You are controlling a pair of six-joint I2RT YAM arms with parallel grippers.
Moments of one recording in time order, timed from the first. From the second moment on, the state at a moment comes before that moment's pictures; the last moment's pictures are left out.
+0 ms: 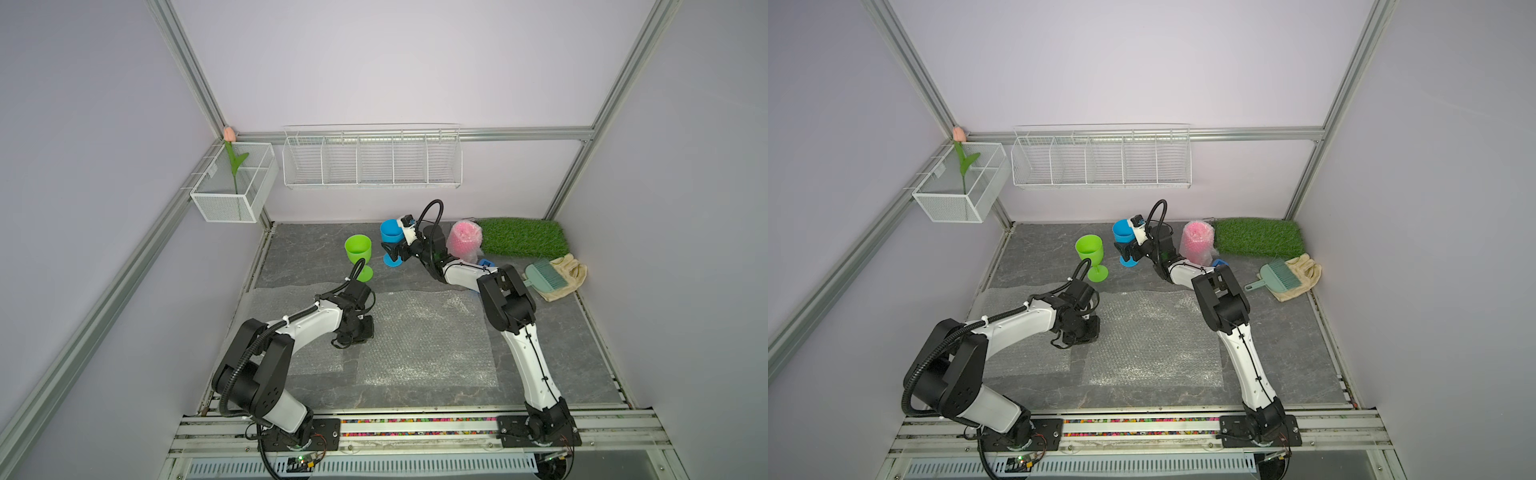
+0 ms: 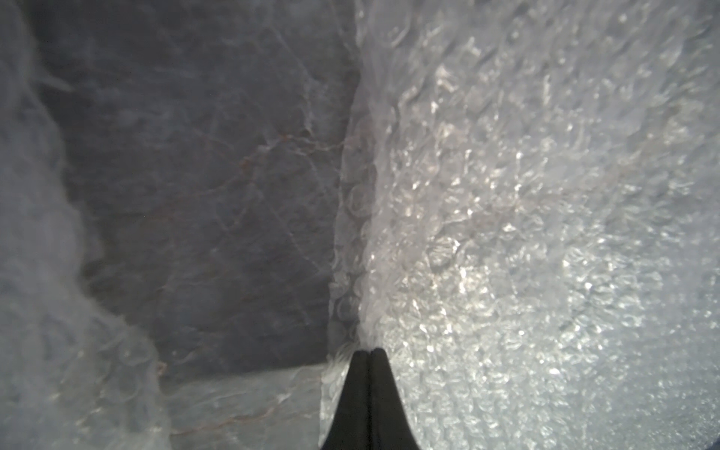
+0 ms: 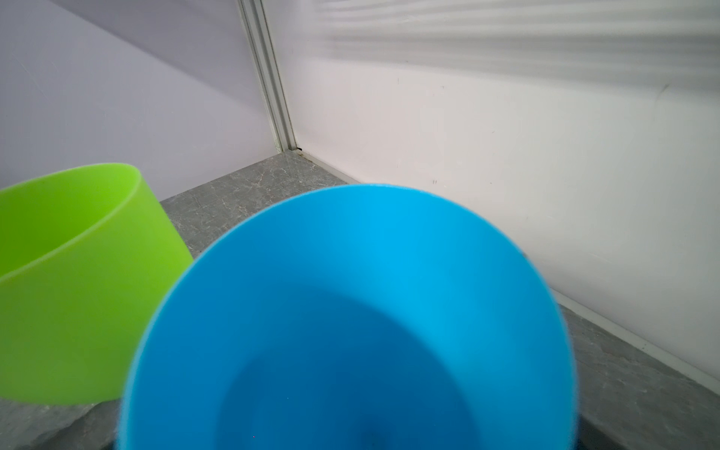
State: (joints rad) left arm -0.53 1.56 0.84 -0.63 0.16 -0.55; right arm 0.52 2.43 1.73 0.52 -0.38 0.03
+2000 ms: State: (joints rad) left arm -0.53 1.51 0.78 -0.53 0.18 -0.46; right arm 0.79 1.85 1.12 -0.25 -0.63 0.93
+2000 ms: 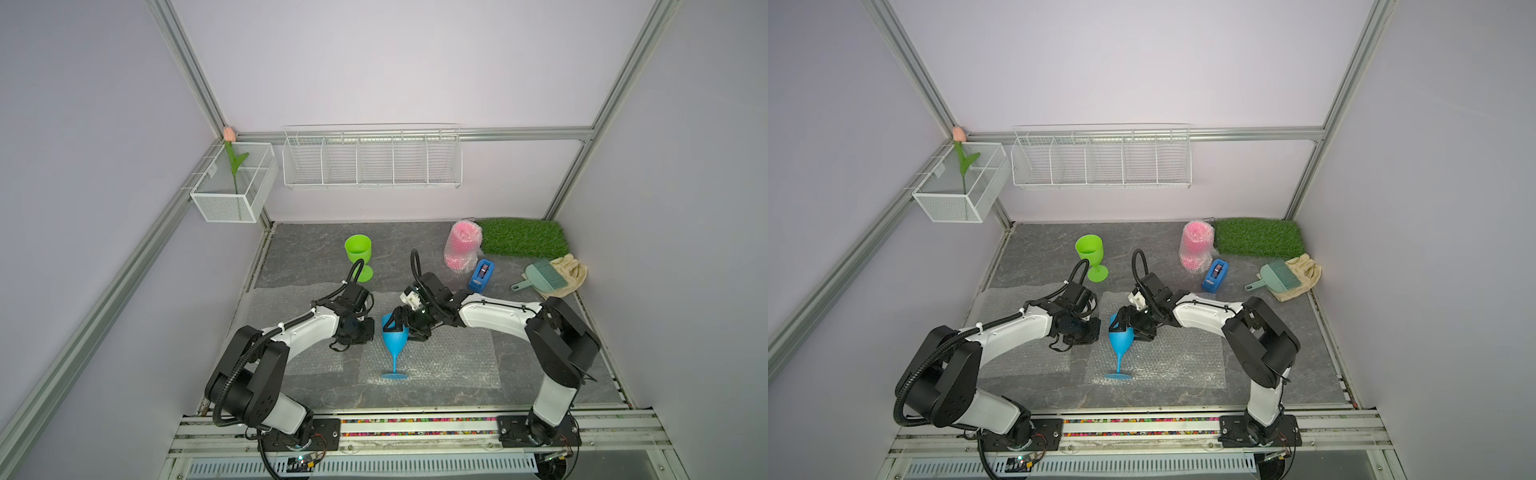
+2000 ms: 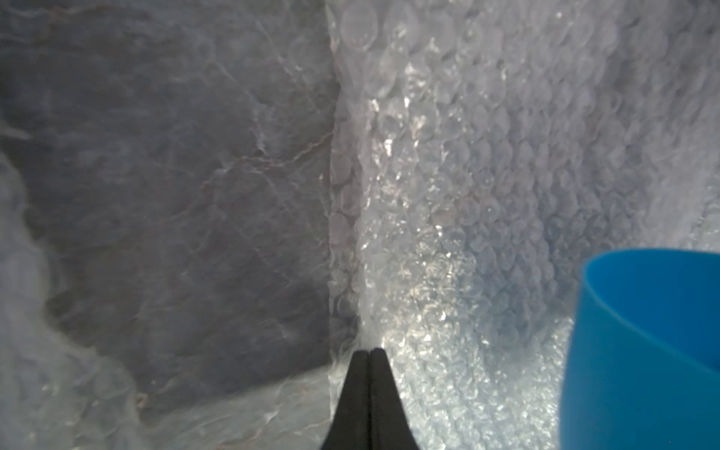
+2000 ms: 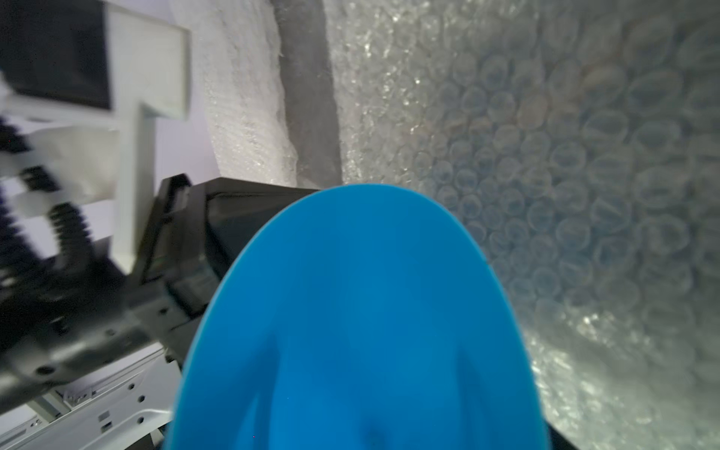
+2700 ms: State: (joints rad) left arm -0.53 1.47 0.78 -0.53 0.23 -0.46; right arm 0.79 1.95 1.23 -0.34 -0.60 0.92
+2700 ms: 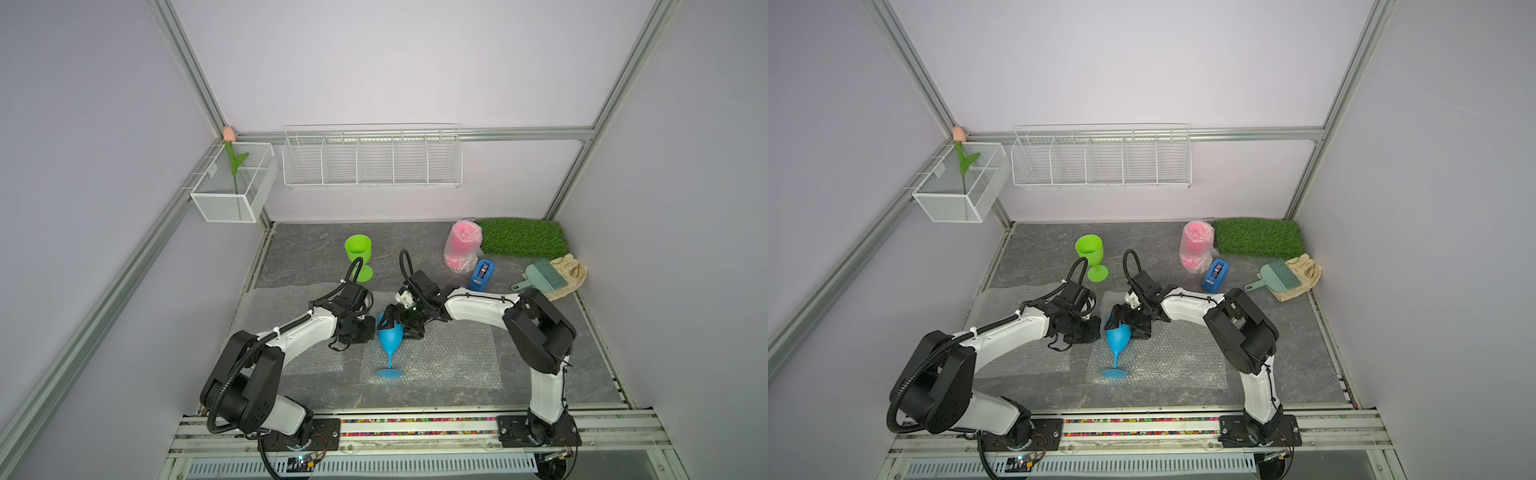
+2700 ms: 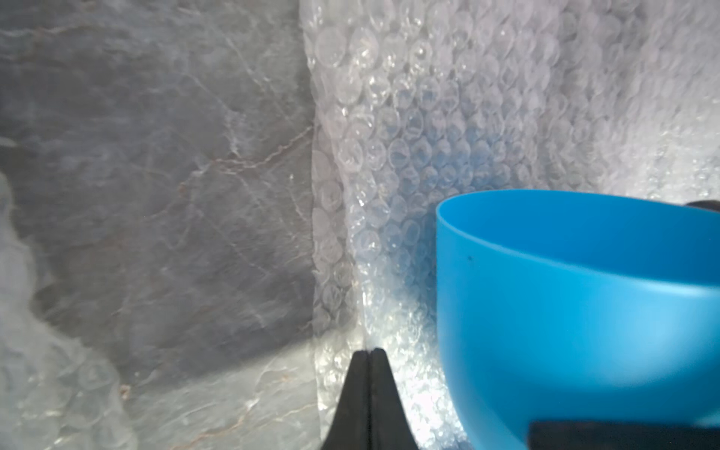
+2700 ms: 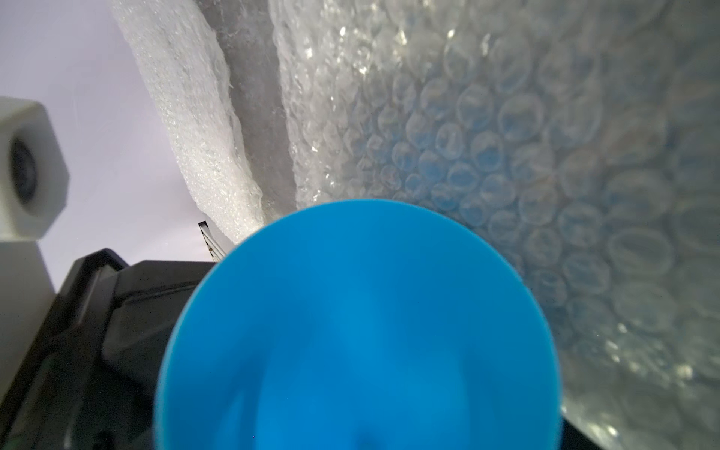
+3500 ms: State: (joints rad) left arm -0.53 1.40 0.79 -0.54 0.29 -0.47; right arm 0.75 1.74 1.21 -0.54 -0.49 0.82
